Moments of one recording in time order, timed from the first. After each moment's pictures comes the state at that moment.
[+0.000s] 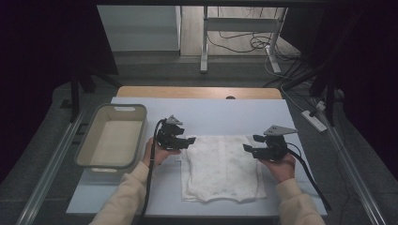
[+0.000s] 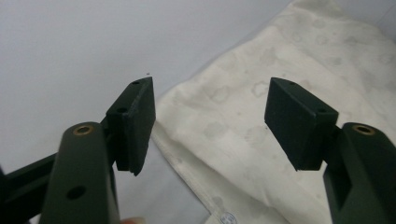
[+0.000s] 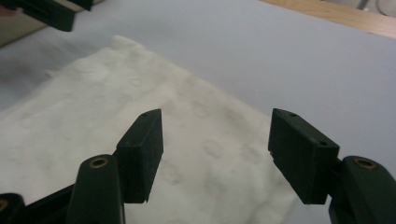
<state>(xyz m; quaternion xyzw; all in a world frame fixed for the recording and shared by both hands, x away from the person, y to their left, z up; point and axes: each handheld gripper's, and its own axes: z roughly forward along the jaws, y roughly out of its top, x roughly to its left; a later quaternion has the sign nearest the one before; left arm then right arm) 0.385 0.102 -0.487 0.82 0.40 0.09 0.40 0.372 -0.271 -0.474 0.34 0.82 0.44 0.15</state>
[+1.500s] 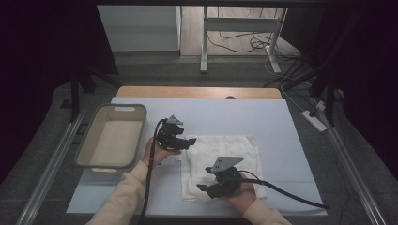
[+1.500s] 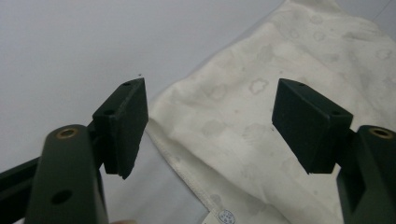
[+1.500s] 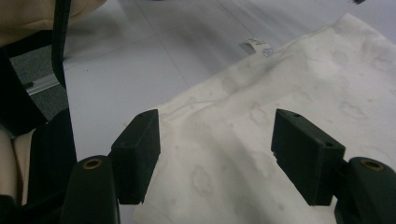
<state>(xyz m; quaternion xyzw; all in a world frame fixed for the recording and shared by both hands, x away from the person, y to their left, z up) 0.388 0.100 -0.486 0.83 0.40 0.09 0.39 0.280 -0.136 -0.495 0.20 0.89 0.41 0.06</state>
